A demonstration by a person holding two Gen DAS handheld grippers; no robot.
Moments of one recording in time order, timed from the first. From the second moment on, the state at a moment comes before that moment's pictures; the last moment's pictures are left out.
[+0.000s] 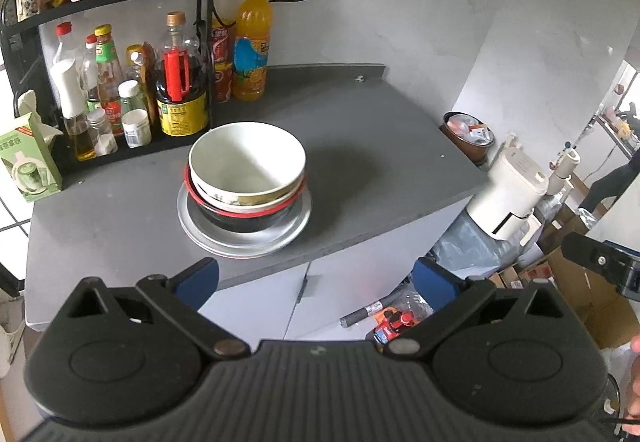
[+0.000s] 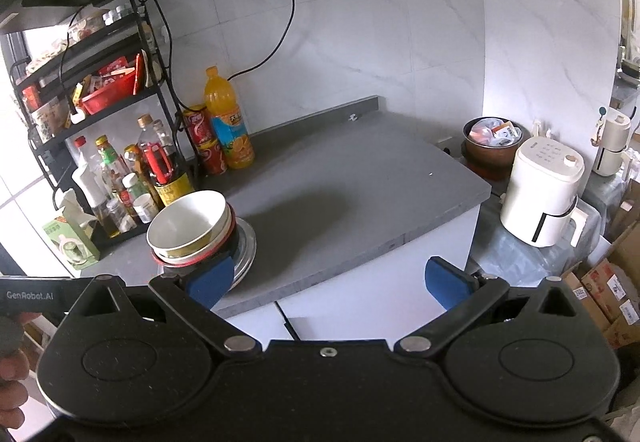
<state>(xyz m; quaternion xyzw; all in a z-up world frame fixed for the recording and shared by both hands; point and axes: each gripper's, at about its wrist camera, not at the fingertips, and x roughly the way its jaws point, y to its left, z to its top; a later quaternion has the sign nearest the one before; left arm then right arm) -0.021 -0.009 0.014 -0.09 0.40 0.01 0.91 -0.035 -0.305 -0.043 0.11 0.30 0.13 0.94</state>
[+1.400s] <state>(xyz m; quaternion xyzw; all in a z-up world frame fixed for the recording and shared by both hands) -0.033 0.015 0.009 -0.09 0.40 0.01 0.91 -0.046 -0.287 -0.051 0.10 0.30 0.14 0.94</state>
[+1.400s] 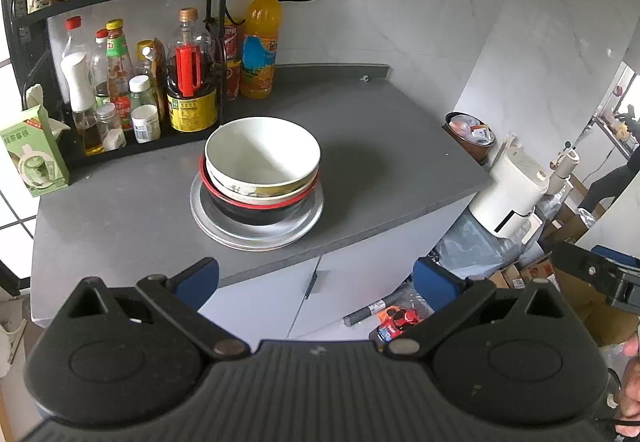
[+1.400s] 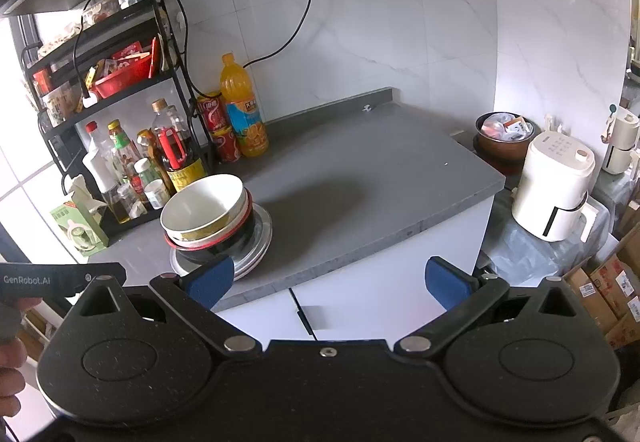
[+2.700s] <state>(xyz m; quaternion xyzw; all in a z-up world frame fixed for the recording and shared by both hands) -0.026 0.013 0.013 -0.08 0.40 0.00 0.91 -0.045 -0.288 -0.050 0.10 0.31 0.14 0.94</state>
